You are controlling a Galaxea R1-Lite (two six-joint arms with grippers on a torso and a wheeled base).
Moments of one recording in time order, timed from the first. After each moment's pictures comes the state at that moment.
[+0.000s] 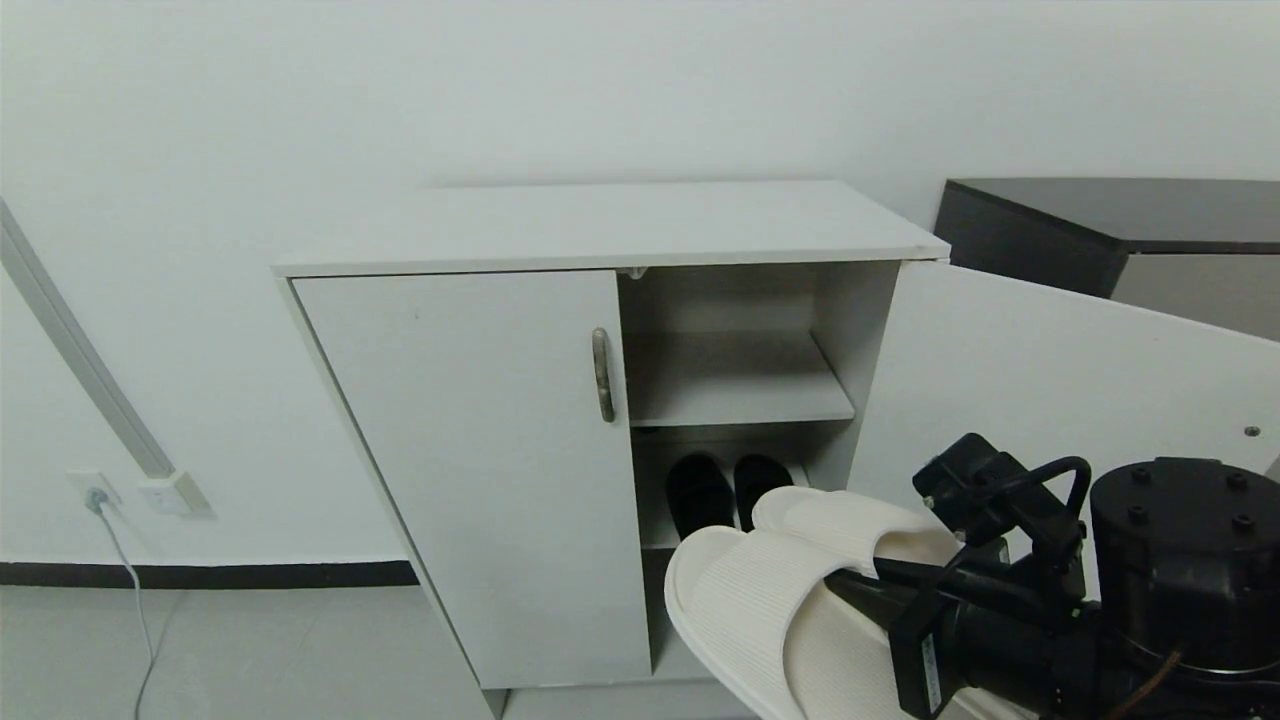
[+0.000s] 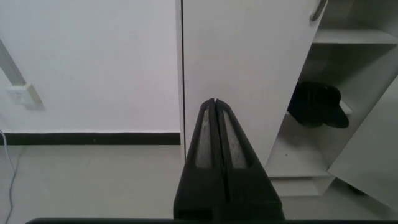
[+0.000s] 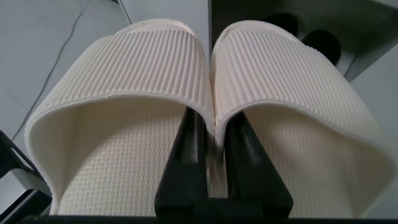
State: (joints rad) left arm 0.00 0.00 0.00 0.00 0.05 -0.02; right arm 0.87 1.49 -0.53 -0.61 -0.16 0.12
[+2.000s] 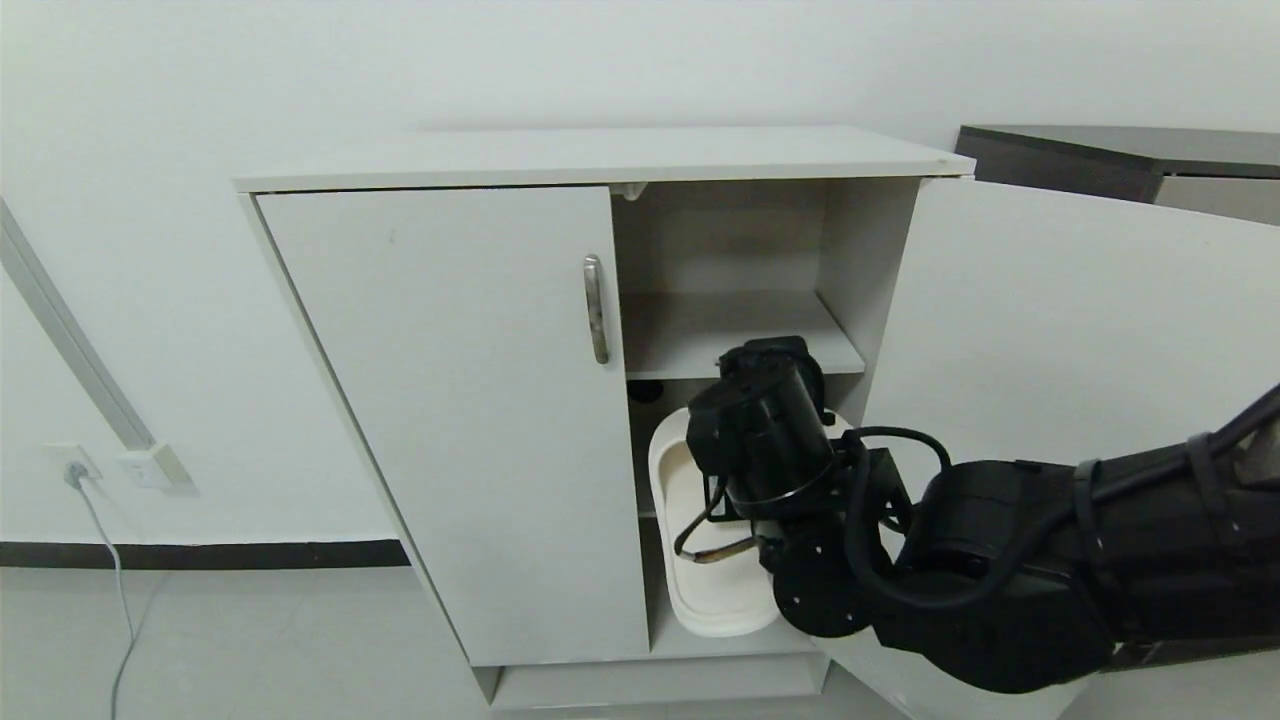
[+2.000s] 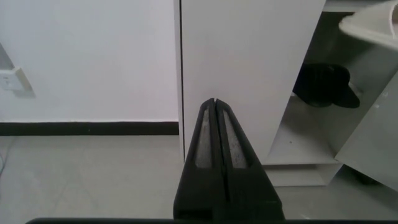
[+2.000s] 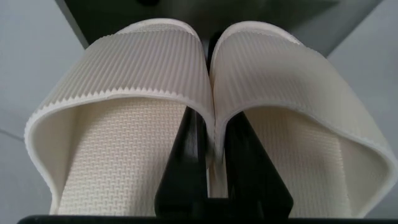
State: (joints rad) left arm 0.00 0.00 0.00 0.00 0.05 -0.02; right arm 0.96 1.96 -1.28 -0.21 -0.86 0.36
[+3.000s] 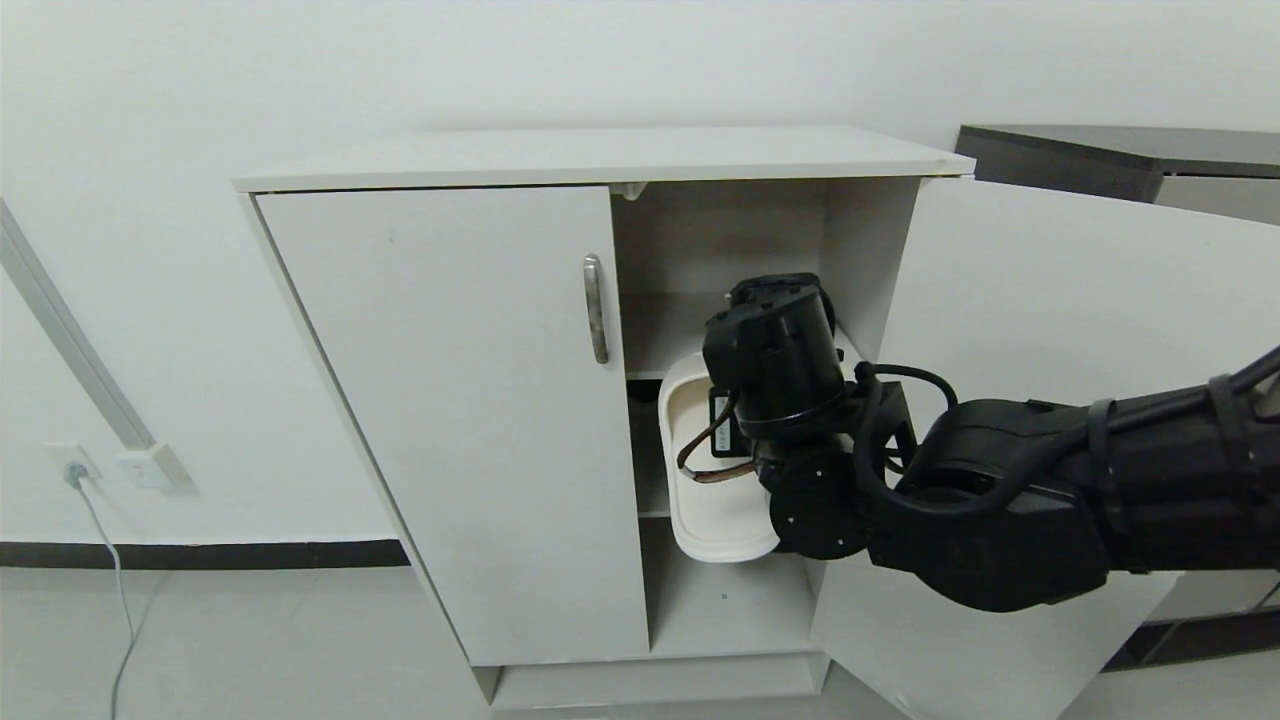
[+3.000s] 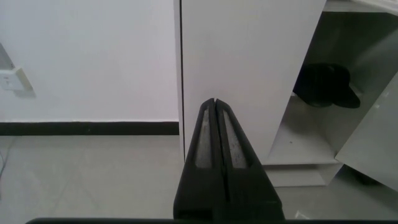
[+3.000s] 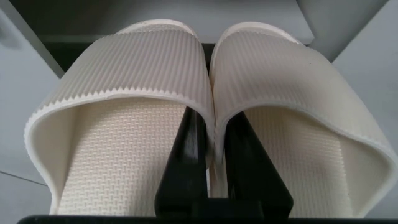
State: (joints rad) left arm 0.00 0.00 0.00 0.00 0.05 -0.02; right arm 0.92 1.96 -1.39 -0.20 -0.89 0.30
